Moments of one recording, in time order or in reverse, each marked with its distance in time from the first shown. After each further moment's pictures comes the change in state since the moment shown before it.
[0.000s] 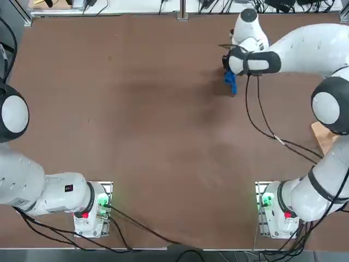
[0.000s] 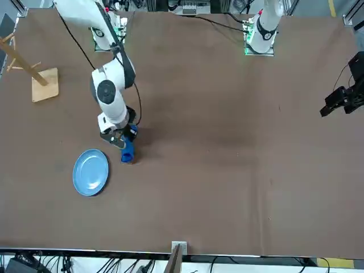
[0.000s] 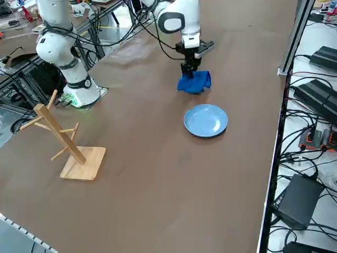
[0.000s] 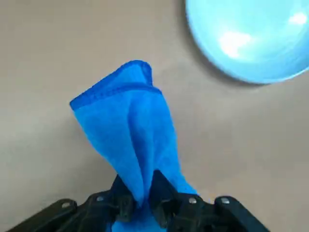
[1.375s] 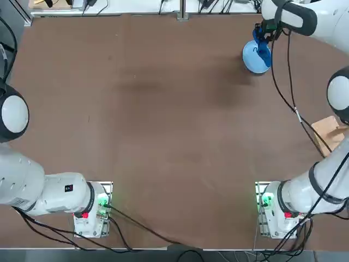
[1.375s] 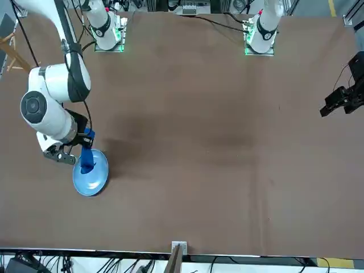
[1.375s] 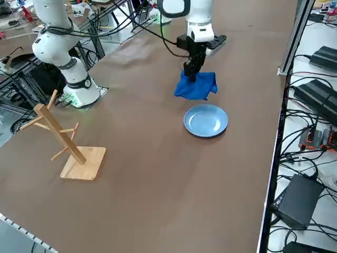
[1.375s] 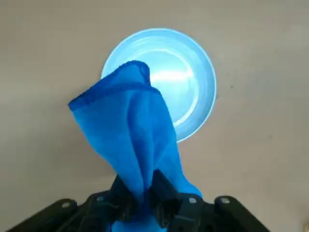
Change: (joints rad) arm -0.252 0.007 -0.003 0.272 0.019 -0.327 -0.451
